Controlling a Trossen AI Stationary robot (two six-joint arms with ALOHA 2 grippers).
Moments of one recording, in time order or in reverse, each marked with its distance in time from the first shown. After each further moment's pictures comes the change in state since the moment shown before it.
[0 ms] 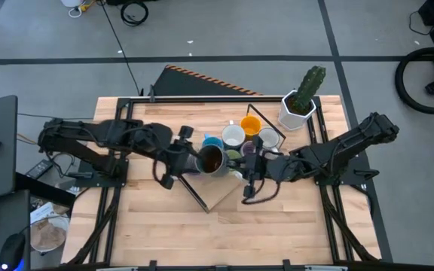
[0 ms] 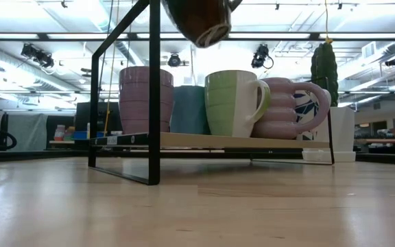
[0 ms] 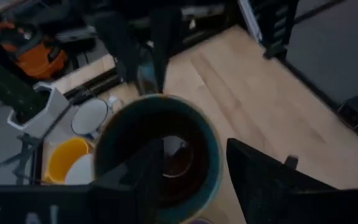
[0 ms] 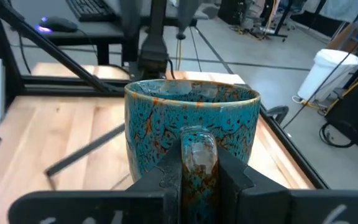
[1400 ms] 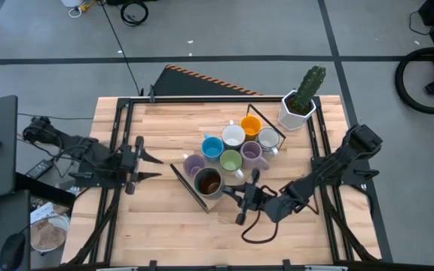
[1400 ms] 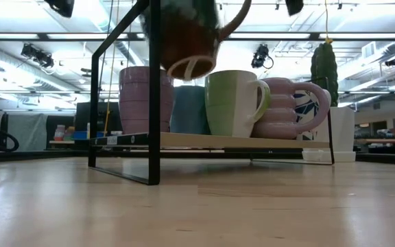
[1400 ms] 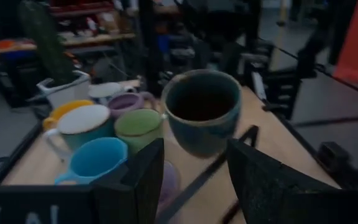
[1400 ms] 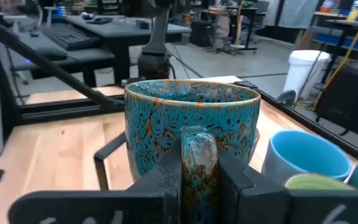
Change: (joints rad) left arm -0.291 -0.811 -0.917 0.494 -0.355 -0.347; right arm 0.196 0.260 -0.200 0.572 0.330 0.129
